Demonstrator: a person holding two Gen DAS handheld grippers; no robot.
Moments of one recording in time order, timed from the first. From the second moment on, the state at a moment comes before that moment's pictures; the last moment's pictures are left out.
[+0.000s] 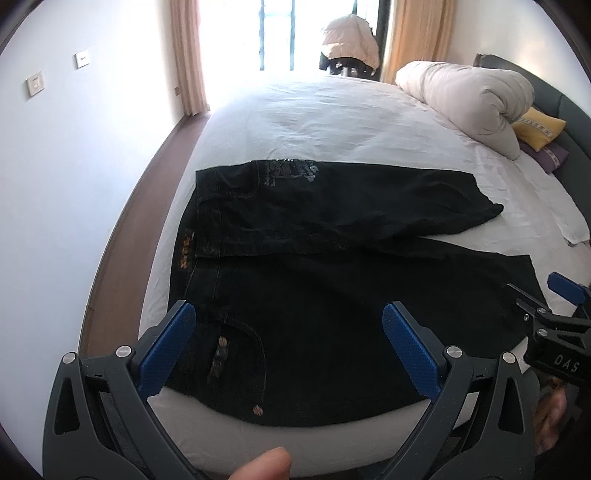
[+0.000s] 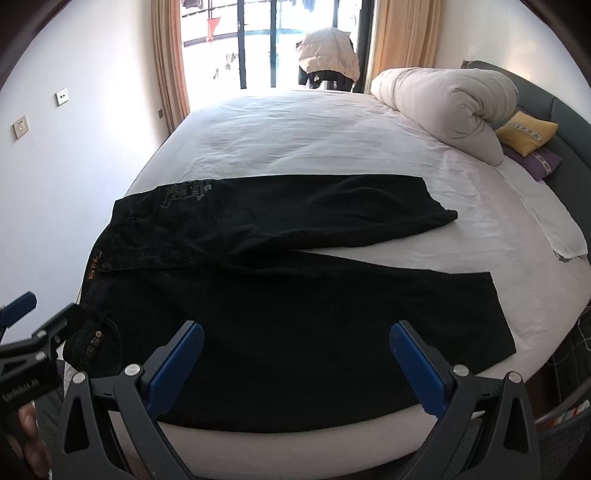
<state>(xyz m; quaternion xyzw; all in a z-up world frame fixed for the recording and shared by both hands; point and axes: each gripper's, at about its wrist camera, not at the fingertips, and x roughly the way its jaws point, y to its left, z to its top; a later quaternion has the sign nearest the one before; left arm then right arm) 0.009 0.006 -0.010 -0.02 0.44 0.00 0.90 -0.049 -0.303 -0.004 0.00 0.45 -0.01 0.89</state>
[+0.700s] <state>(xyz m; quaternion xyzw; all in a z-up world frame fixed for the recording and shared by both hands) 0.338 0.094 -0.074 0.15 0.53 -0.26 0.79 0.135 -0.295 -0.020 -0.18 0.41 0.26 0.86</state>
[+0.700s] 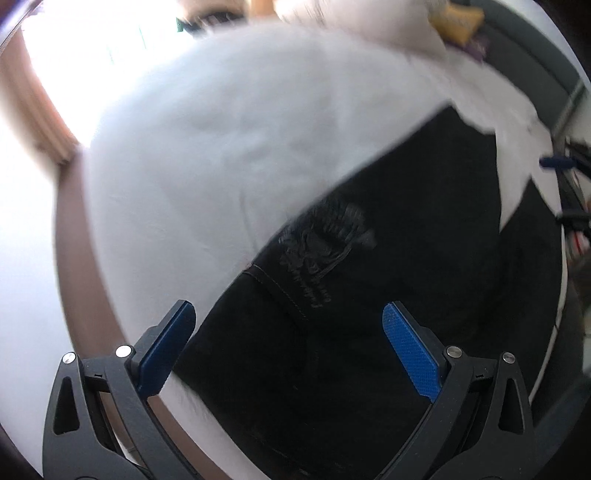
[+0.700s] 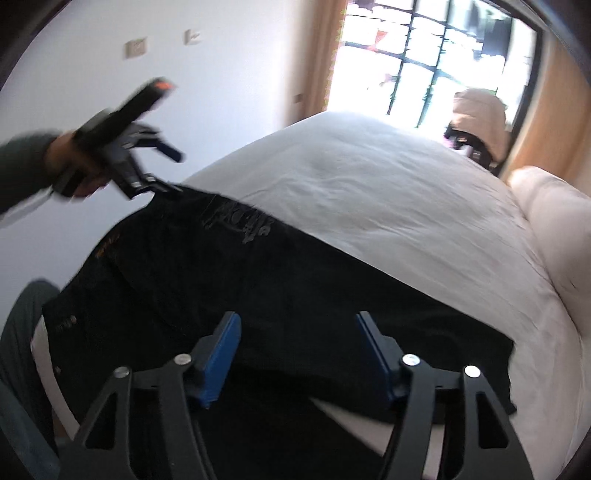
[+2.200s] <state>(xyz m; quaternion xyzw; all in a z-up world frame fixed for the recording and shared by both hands) 0.284 0.074 -0.072 0.25 0.46 -0.29 0.80 0.317 -0.212 -0.116 -0.33 0.50 0.40 0.70</state>
